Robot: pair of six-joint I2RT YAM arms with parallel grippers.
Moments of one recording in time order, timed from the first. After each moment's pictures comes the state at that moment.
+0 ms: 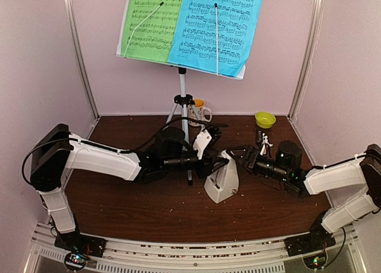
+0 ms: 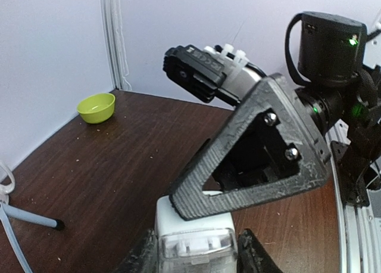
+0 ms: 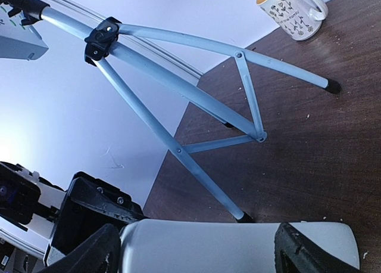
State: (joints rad) left arm -1.04 1.83 1.11 0.52 0.18 0.02; right arm 0.64 1.35 0.41 0.83 -0.28 0.95
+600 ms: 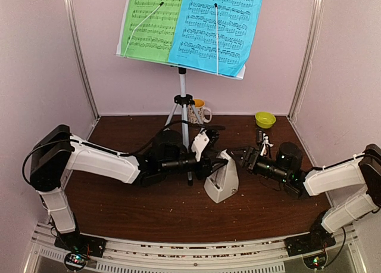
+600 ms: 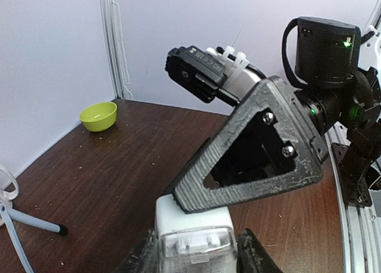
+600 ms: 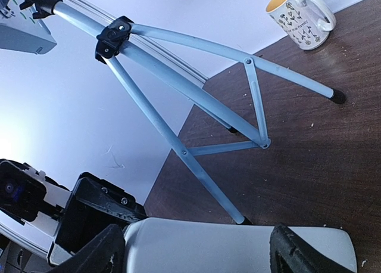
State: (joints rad) left arm -1.05 1.83 1.06 0.61 0.19 0.04; right arm 0.65 1.36 0.39 0.88 -0.26 0.91
